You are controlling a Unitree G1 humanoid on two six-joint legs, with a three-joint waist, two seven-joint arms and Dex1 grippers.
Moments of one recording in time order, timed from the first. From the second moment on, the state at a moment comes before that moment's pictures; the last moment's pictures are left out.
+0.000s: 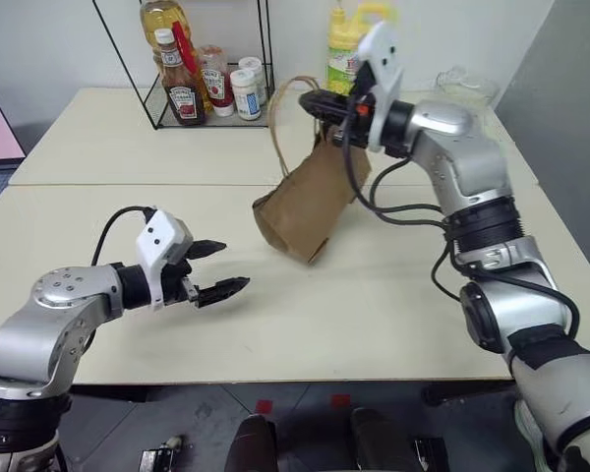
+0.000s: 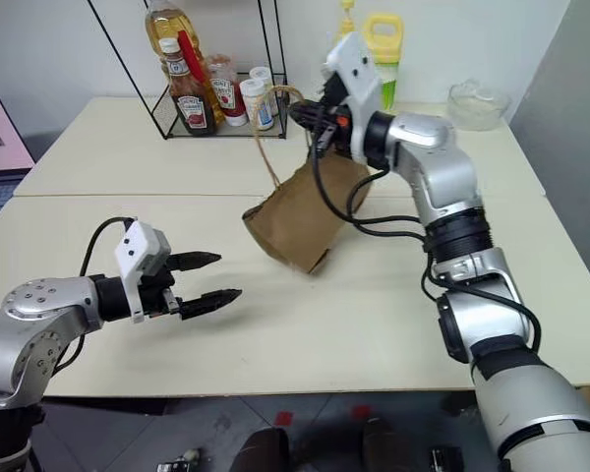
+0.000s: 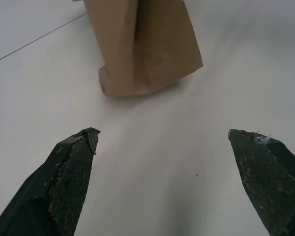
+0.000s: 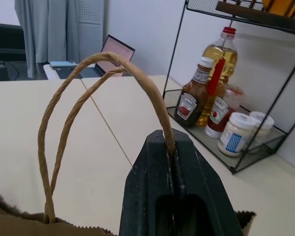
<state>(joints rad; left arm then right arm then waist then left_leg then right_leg) -0.18 0.84 0.23 -0.35 -0.51 0.70 -0.92 -1.28 -0.25 0.11 0.57 0.22 0.30 0.81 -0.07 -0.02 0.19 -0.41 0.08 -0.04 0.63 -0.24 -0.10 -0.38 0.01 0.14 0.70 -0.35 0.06</state>
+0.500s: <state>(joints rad) -0.12 0.87 0.32 -0.35 -0.51 0.69 -0.90 -1.41 -0.11 0.11 0.82 0.11 0.21 0.71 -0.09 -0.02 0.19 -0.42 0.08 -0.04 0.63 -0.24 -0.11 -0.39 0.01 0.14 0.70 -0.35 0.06</state>
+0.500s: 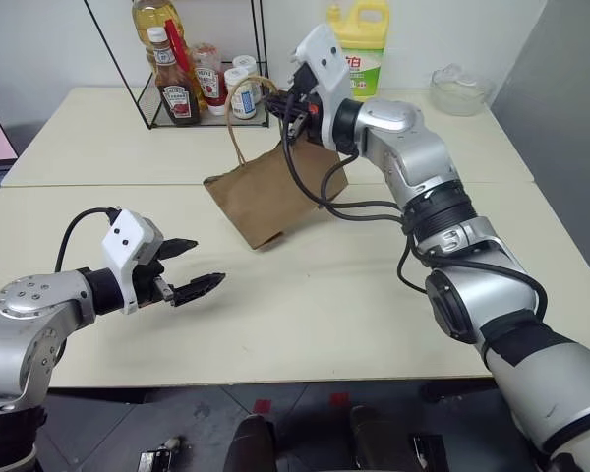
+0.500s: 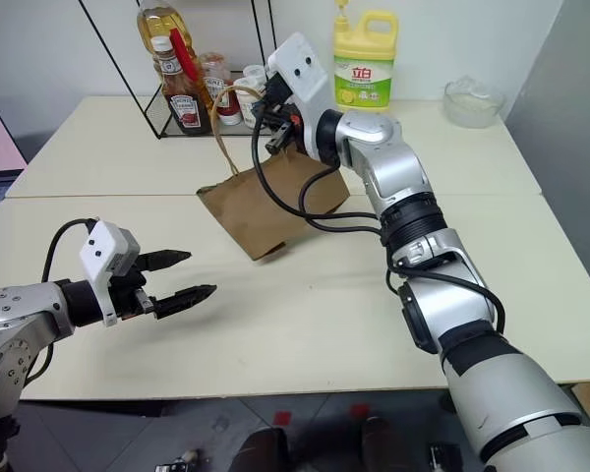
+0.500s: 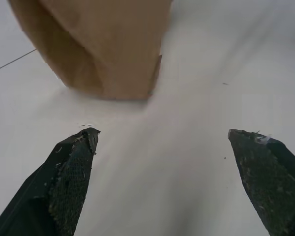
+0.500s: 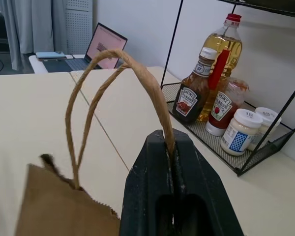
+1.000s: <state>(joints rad) -0.15 0.87 0.31 -0.31 -0.51 0.67 -0.88 -1.46 -0.06 0.09 0.91 0.10 0.26 0.63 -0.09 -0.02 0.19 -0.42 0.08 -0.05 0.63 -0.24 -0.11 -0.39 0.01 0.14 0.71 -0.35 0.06</state>
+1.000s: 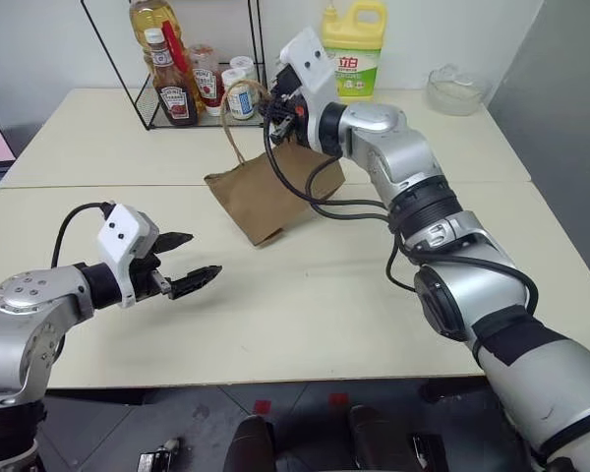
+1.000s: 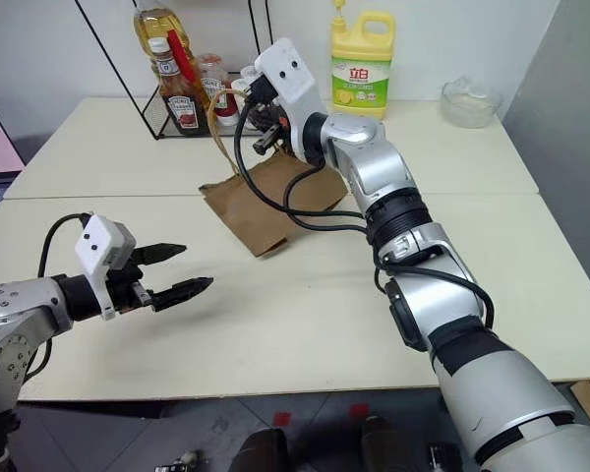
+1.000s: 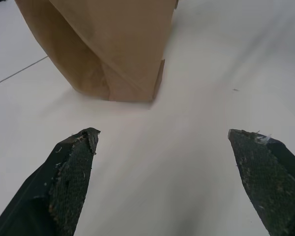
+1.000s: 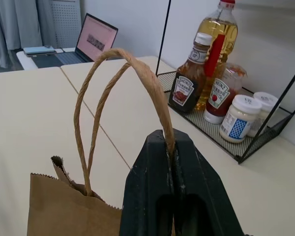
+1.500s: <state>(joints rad) -0.18 0.87 0.29 -0.31 -0.51 0.68 -0.86 -1.54 -0.01 0.03 0.99 0.10 0.28 0.51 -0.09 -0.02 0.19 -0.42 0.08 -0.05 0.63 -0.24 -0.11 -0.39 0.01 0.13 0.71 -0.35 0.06</state>
